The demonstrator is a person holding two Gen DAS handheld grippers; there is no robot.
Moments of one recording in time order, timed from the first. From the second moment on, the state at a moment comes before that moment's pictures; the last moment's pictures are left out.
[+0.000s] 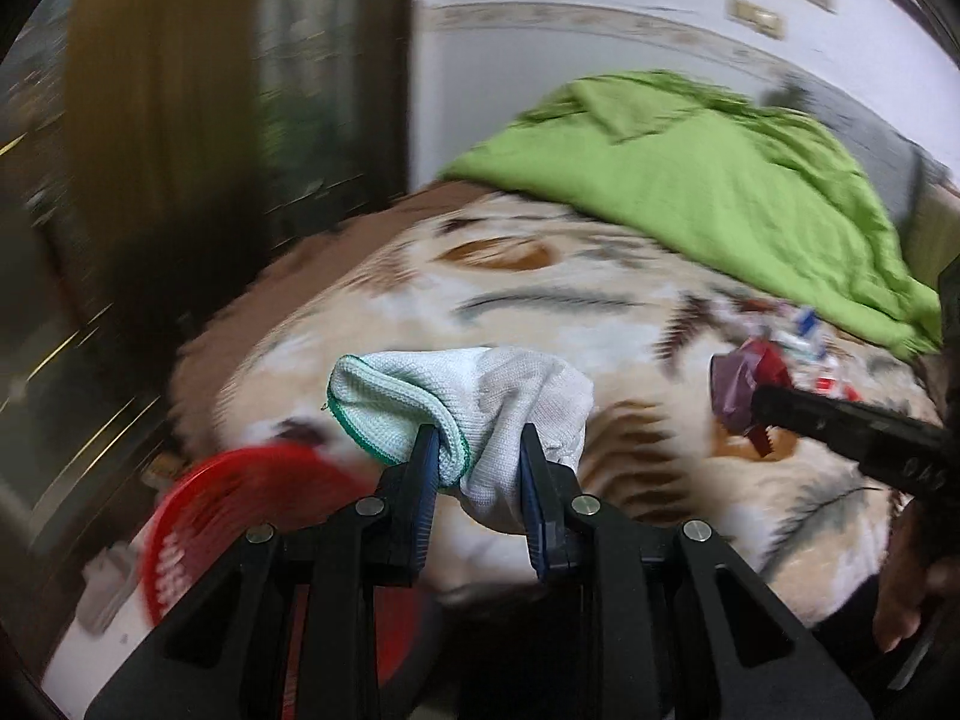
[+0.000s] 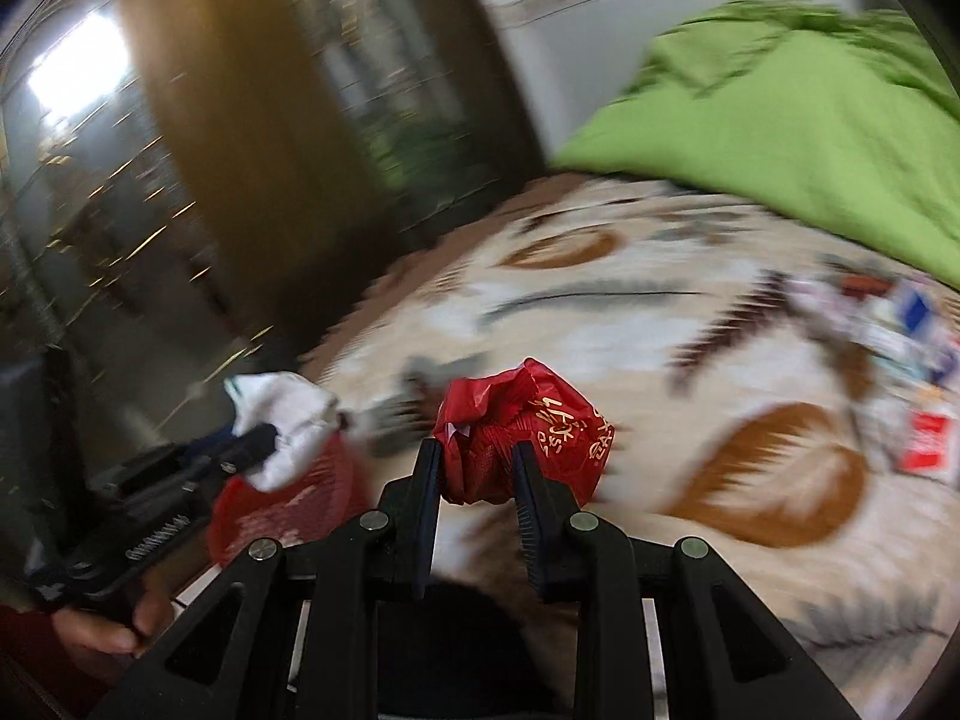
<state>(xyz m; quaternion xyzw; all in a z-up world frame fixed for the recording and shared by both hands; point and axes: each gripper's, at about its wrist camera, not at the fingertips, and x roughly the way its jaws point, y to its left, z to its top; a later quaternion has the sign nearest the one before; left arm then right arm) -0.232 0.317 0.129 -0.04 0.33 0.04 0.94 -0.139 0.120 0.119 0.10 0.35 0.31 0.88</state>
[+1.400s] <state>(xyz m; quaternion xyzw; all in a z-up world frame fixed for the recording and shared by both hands) -0.191 0.240 0.111 0.00 0.38 -0.11 0.92 -0.135 -0.027 0.105 0.22 0.35 0.14 0.90</state>
